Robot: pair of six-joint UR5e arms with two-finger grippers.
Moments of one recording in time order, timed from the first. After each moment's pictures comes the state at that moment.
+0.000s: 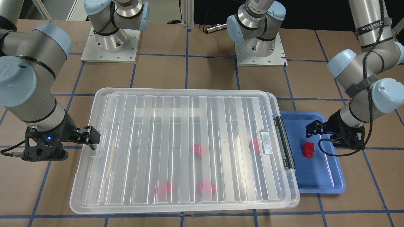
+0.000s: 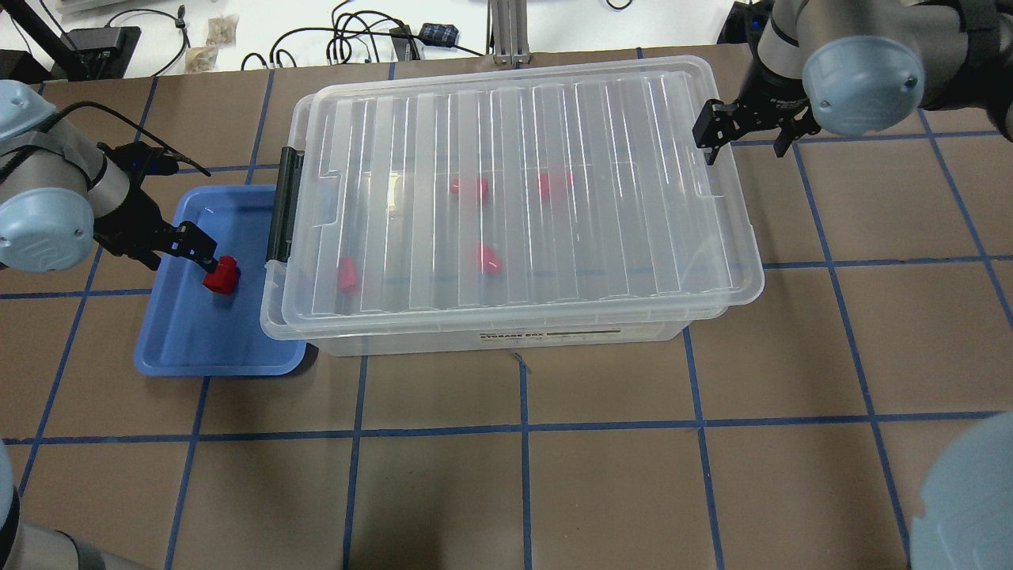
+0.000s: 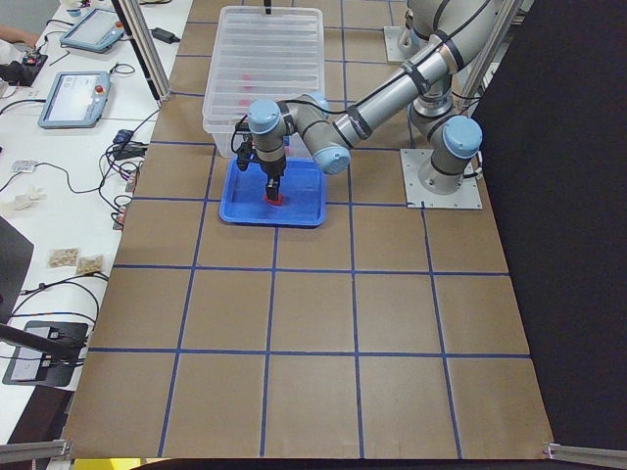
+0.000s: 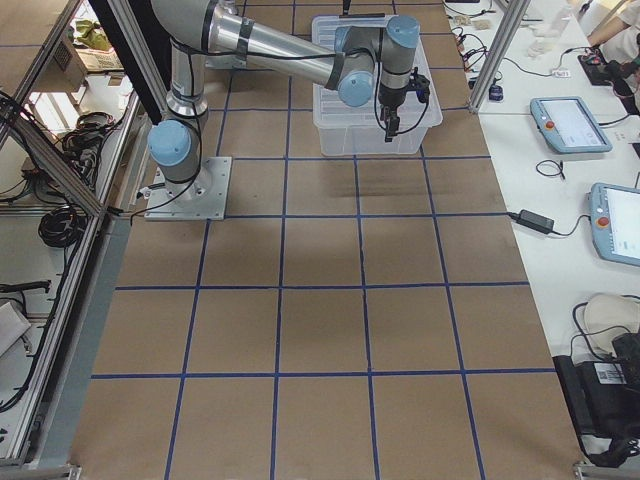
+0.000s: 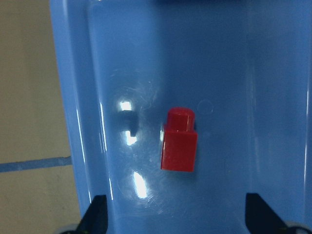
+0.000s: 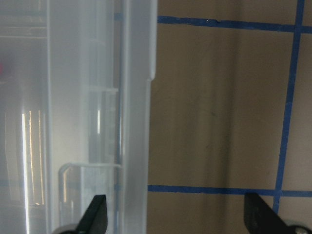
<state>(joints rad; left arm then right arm) -1.12 -1.90 -1.83 -1.06 1.57 0.58 1.48 -1.25 1.55 -1.92 -1.59 -0.16</state>
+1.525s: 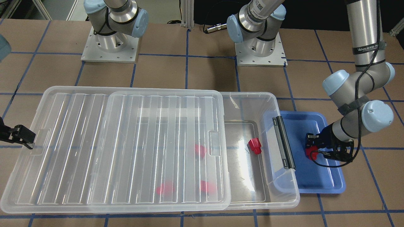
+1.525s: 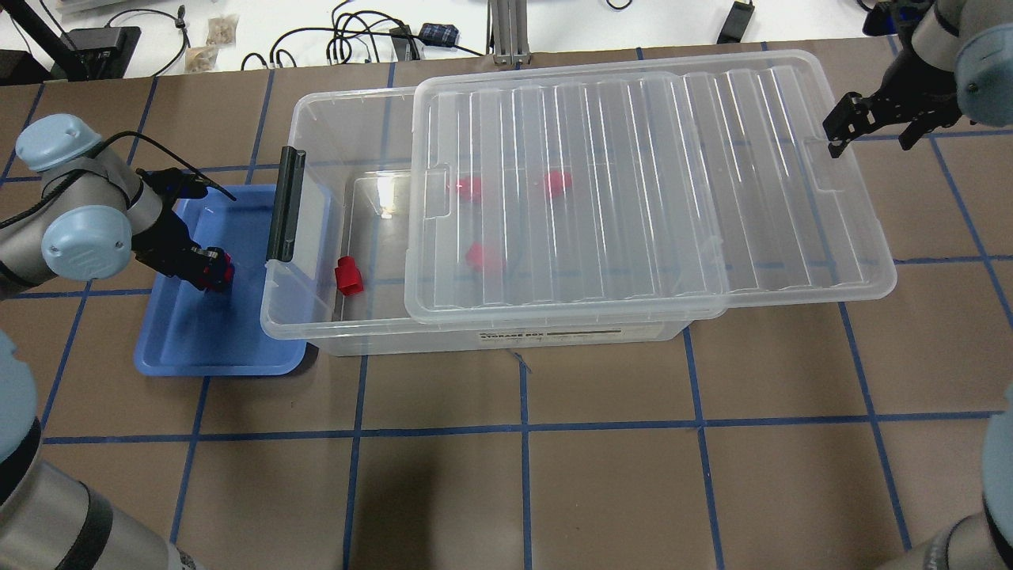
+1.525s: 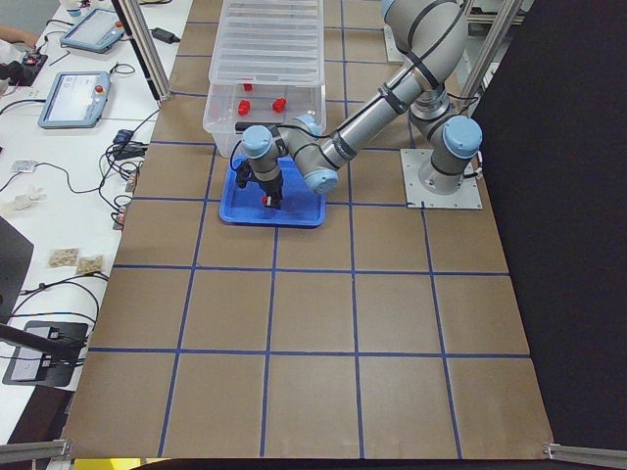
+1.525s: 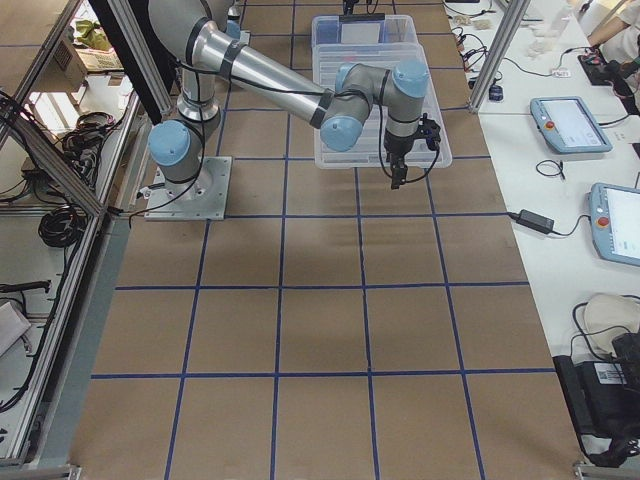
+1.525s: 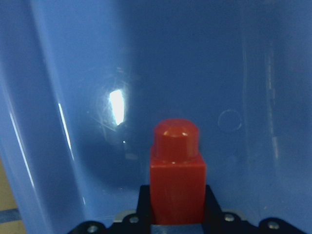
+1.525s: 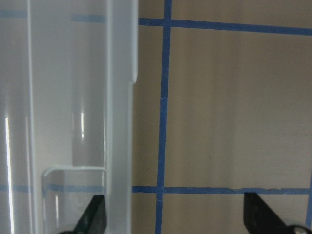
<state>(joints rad) -1.12 -2.02 -1.82 -0.99 1.56 0.61 1.20 -1.25 1.56 -1.94 -1.60 -0.42</state>
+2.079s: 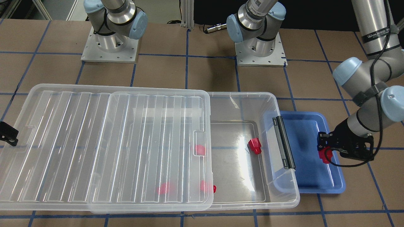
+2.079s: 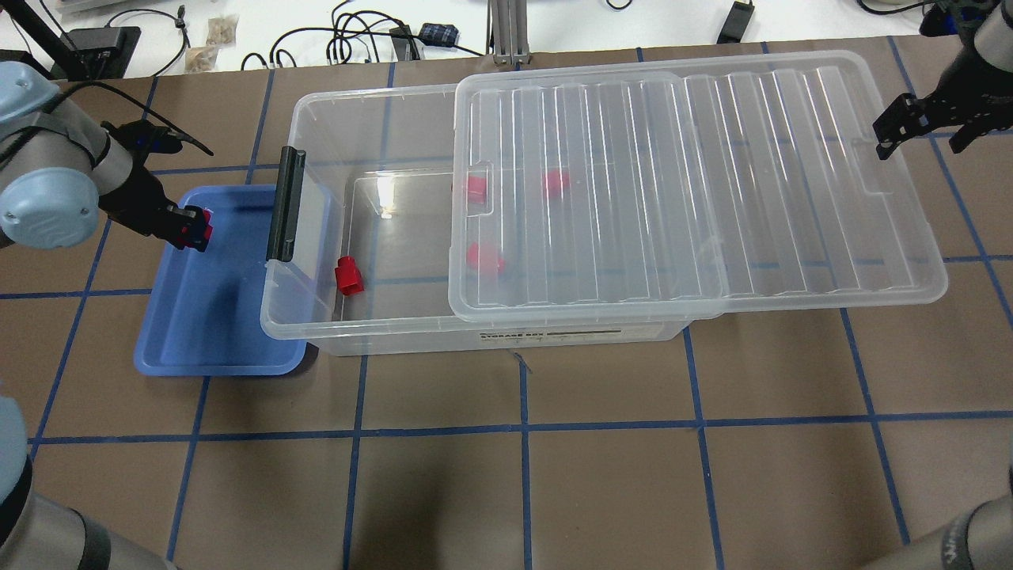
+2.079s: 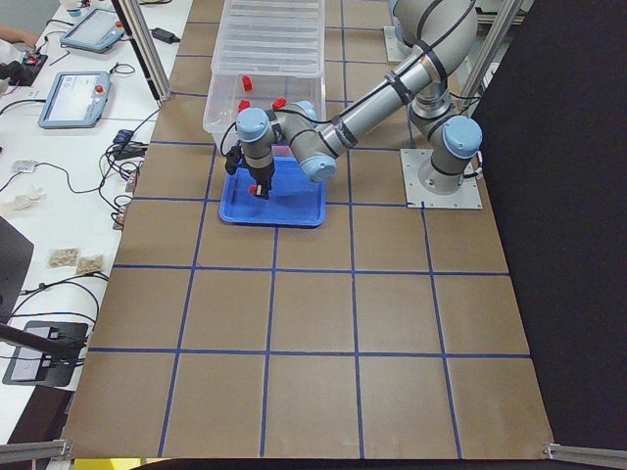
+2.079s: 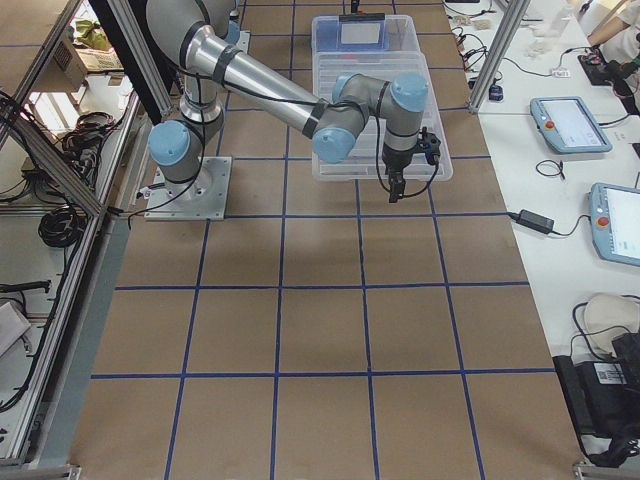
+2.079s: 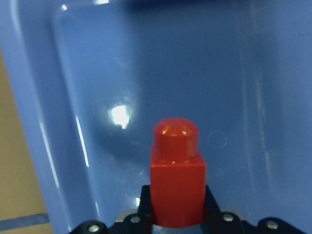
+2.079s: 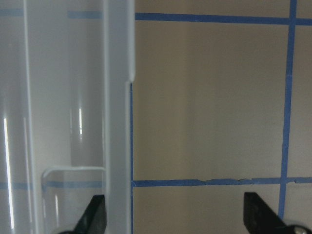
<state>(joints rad) -1.14 -1.93 -1.70 -1.09 1.54 0.60 1.13 -1.25 1.55 -1.94 -1.61 -0.46</state>
